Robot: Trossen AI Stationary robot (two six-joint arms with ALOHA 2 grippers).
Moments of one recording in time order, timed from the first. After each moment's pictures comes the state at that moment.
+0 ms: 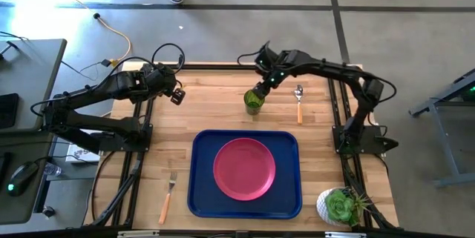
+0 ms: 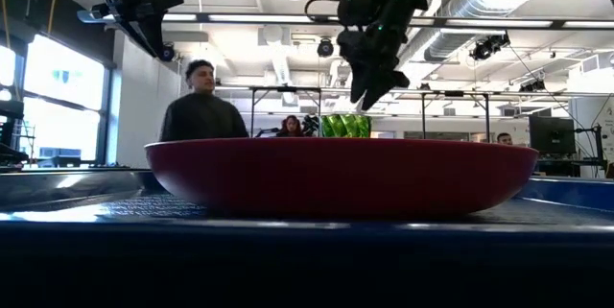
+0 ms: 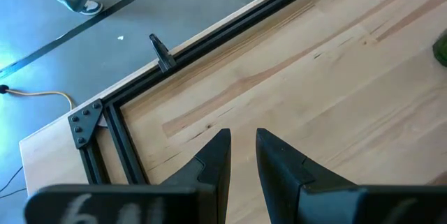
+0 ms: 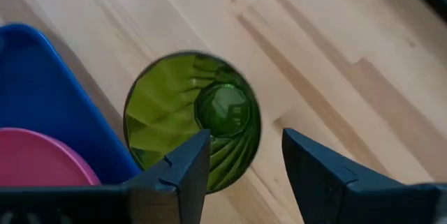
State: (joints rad) left arm 0.34 0.99 1.04 -1.10 -0.56 -0.49; right arm -0.48 1.78 1.52 -0.91 -0.14 0.25
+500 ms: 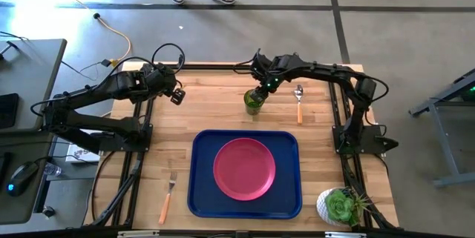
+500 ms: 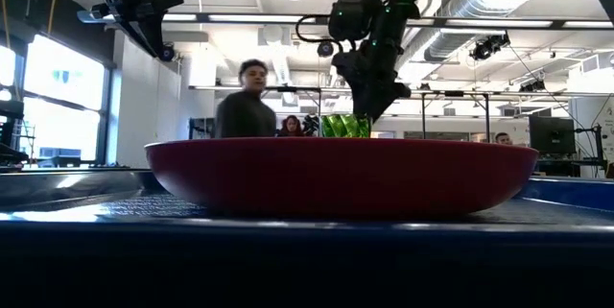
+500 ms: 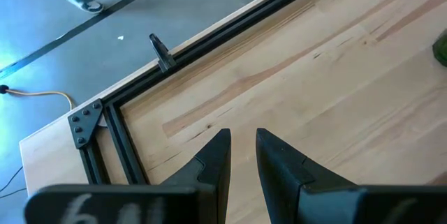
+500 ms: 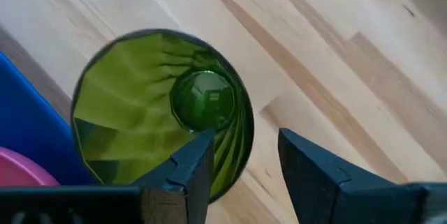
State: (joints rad) left arm 0.34 0.99 1.04 -1.10 -0.56 -0.49; right arm -0.44 1.85 1.52 -0.93 -0.05 0.31
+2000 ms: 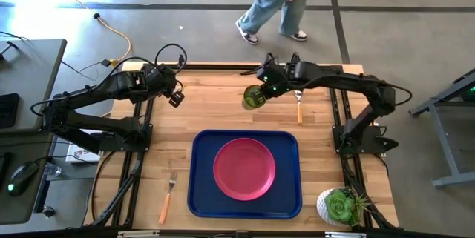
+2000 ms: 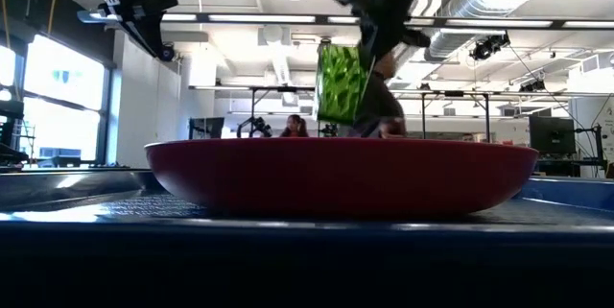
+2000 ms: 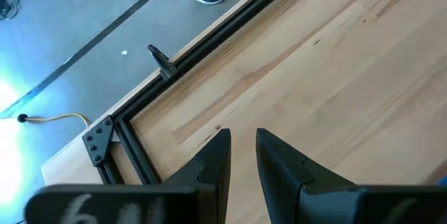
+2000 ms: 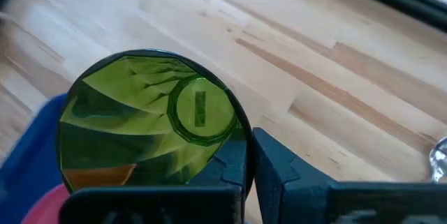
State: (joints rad) left arm 0.34 0.99 1.04 -1.10 -0.56 -0.35; right arm -0.26 1.62 1.52 -0.95 0.16 0.71
